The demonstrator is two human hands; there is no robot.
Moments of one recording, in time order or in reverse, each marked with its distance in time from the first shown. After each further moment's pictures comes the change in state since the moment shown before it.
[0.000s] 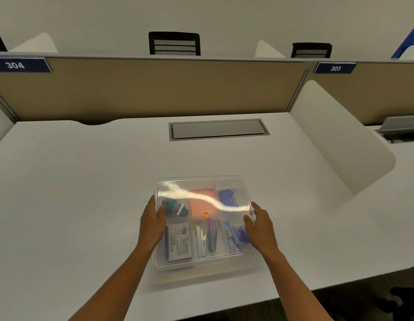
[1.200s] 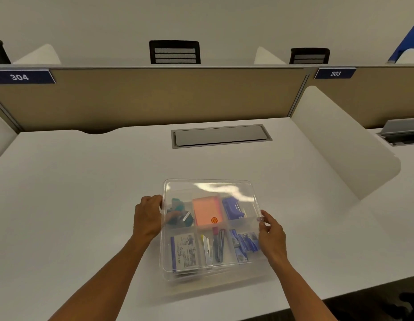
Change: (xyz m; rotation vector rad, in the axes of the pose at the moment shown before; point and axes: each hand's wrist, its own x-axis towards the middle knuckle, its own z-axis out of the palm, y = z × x) left_hand 0.075 -0.028 -0.020 0.507 0.037 0.316; right_hand -0.001 0.005 0.001 0.223 0.138 0.117
